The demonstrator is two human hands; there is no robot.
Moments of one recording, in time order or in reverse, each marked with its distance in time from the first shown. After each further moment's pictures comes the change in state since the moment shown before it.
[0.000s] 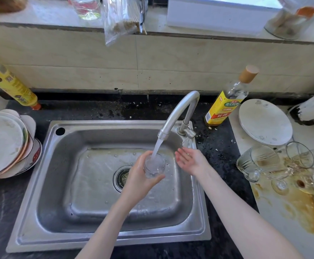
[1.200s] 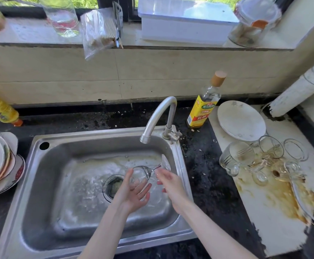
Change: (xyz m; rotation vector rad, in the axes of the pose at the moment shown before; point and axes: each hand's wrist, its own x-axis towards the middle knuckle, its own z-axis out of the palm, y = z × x) left_hand 0.007 -0.018 0.020 -1.185 -0.041 -1.077; right_hand -0.061 0.064 -0.025 -0.729 -0.036 -0.340
